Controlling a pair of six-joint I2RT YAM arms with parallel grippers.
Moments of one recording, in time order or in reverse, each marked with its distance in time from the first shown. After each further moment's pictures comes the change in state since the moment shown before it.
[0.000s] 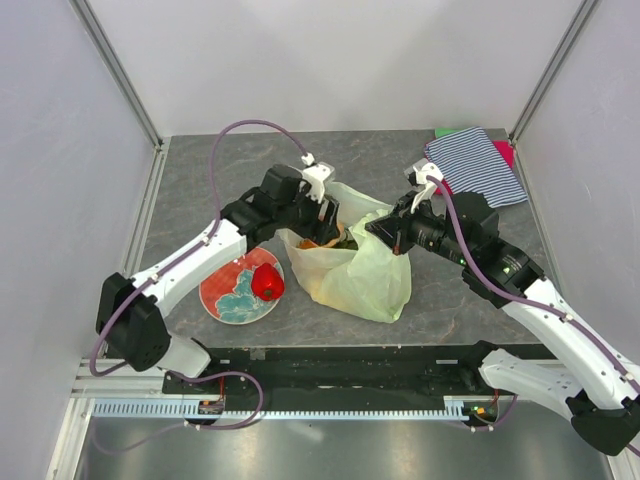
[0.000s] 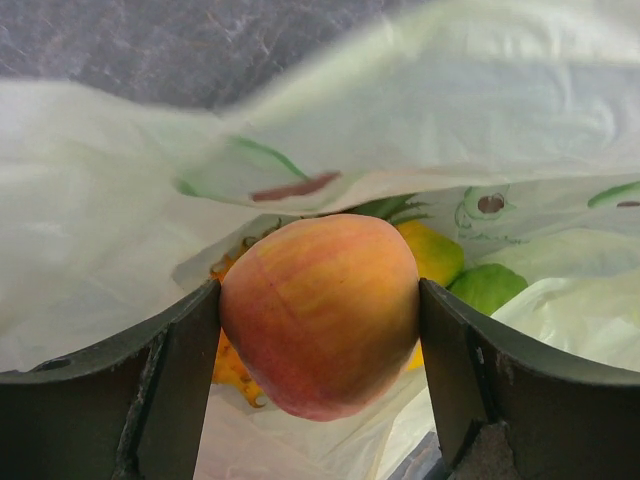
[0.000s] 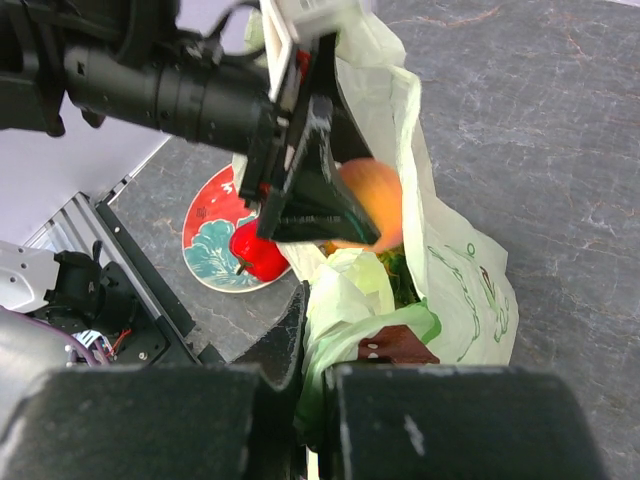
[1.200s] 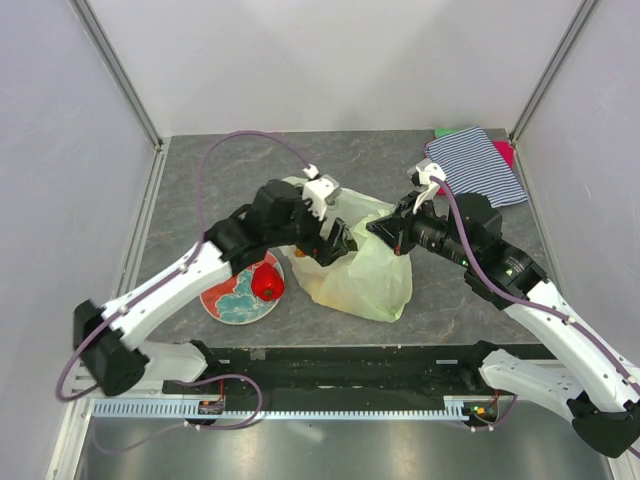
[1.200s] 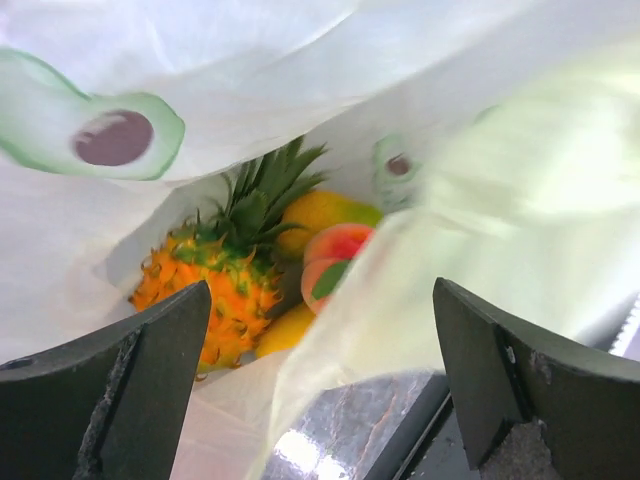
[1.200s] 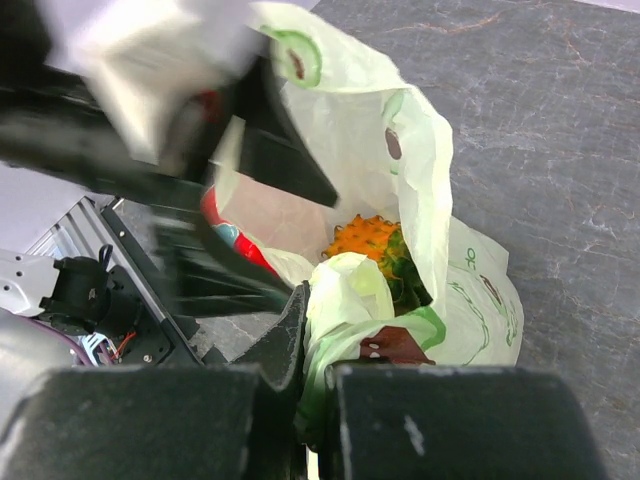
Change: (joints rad) left arm -0.140 -0.130 -0.040 -0.042 -0.024 0.012; right arm 0.000 -0.015 0.000 0.000 0.001 0.009
